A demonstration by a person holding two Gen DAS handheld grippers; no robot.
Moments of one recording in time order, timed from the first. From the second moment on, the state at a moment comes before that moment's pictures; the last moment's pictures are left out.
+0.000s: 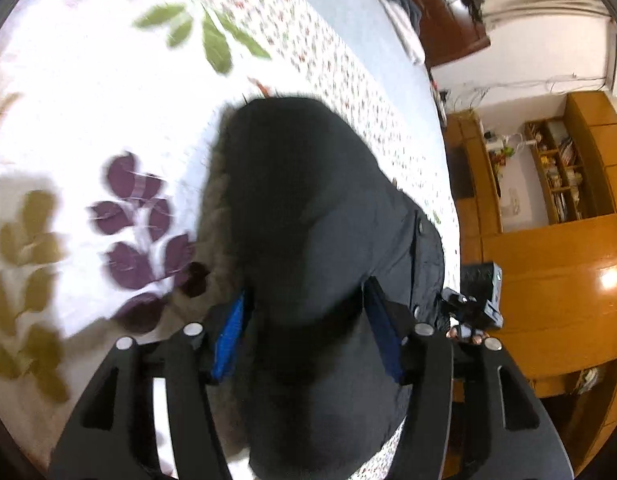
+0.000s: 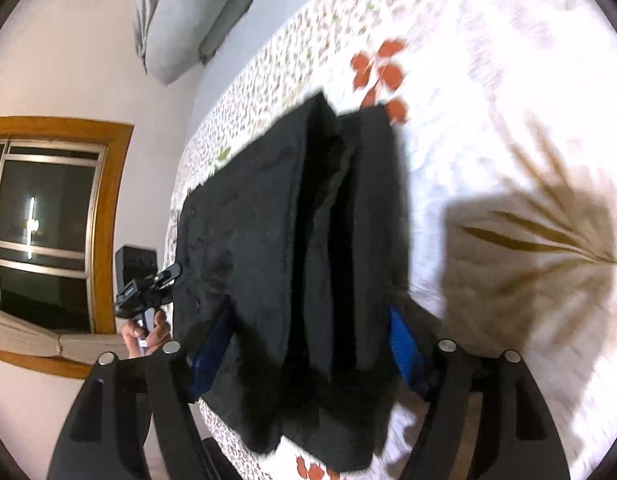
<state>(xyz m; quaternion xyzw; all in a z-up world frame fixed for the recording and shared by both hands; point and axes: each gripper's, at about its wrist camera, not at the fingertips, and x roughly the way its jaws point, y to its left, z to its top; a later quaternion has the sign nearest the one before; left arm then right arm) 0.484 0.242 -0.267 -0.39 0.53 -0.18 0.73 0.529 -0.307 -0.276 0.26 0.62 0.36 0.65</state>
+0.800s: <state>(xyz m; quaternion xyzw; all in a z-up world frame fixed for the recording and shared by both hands) 0.397 0.256 -0.253 -0.36 0.52 -0.10 0.77 0.454 -0.333 -0.240 0.23 0.60 0.30 0.70</state>
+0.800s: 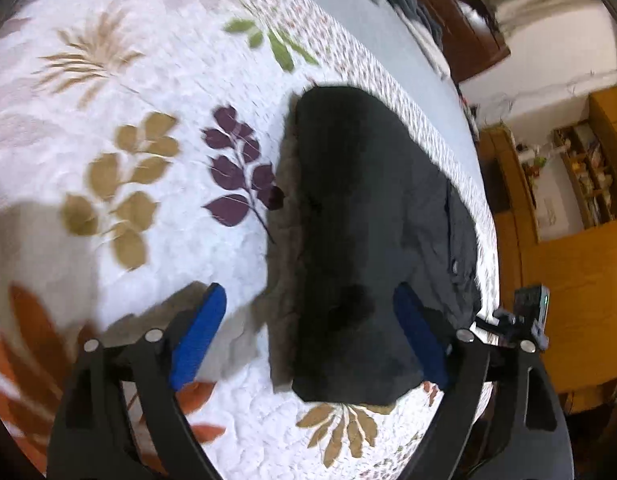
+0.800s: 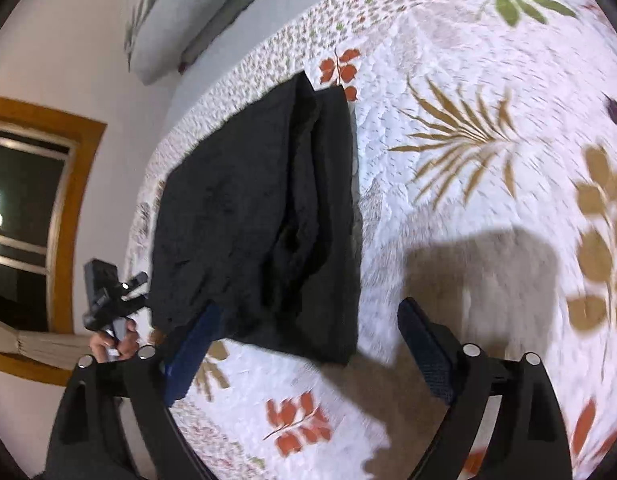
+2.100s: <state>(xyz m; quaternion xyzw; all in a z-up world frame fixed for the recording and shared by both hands) -0.005 0.080 0.047 -0.07 0.34 0.10 0.93 0.030 -0.337 0.034 0.01 0.35 0.11 0.93</state>
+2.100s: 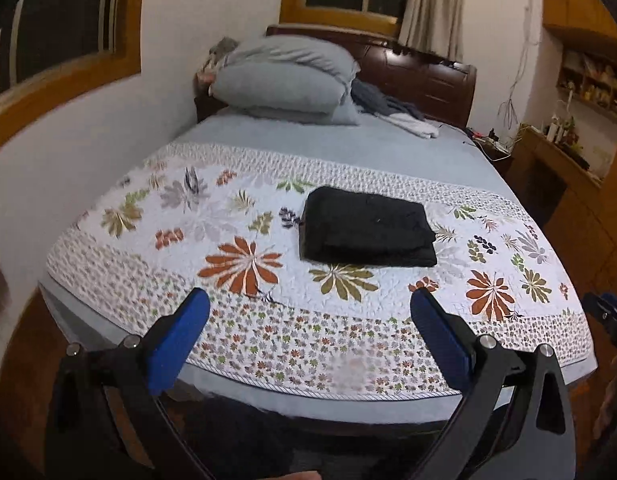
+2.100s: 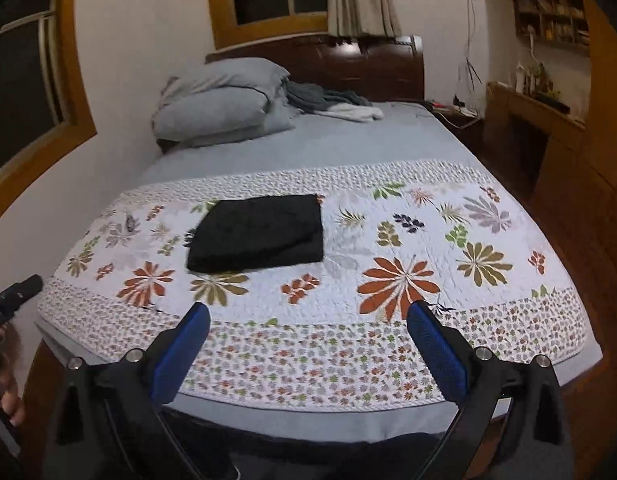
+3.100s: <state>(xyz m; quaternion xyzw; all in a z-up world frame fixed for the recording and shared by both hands) -0.043 0.029 0.090 -0.05 0.33 0.09 0.94 -0.032 -0.278 0.080 -0.02 0.34 0.18 0.92</state>
